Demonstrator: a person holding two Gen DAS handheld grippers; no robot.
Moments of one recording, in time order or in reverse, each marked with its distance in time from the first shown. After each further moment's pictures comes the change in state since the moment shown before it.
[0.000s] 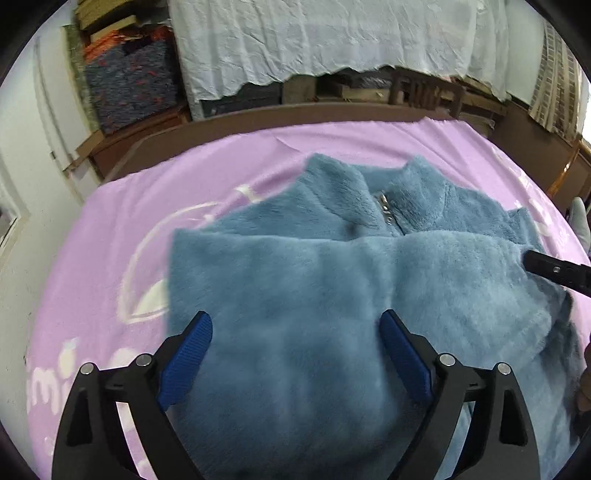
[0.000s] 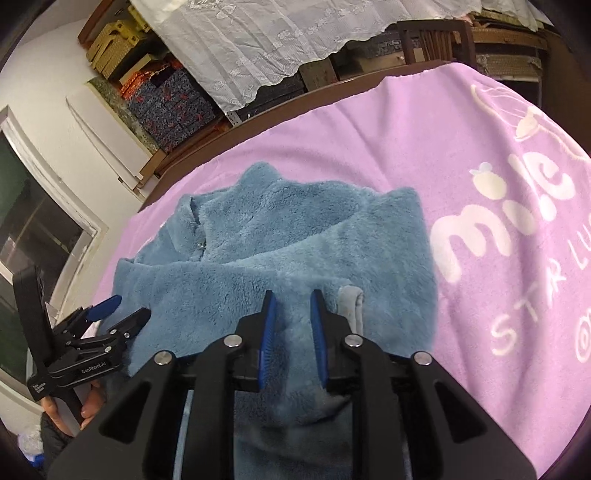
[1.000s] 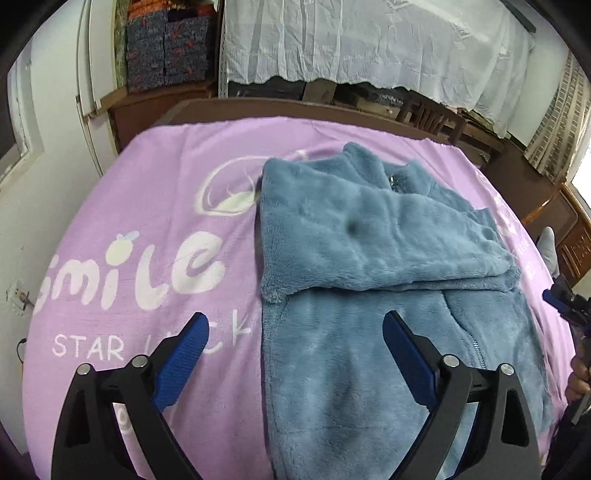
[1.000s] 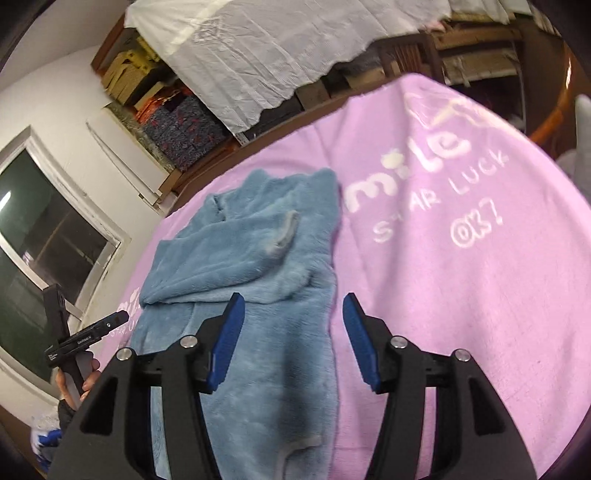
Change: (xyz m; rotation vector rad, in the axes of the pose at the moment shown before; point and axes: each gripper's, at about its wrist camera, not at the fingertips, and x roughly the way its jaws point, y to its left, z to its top) left arm -0.072 0.065 -0.071 -0.153 0.037 -0.110; right arm -0.122 -0.049 -0.063 0.050 -0.047 0.075
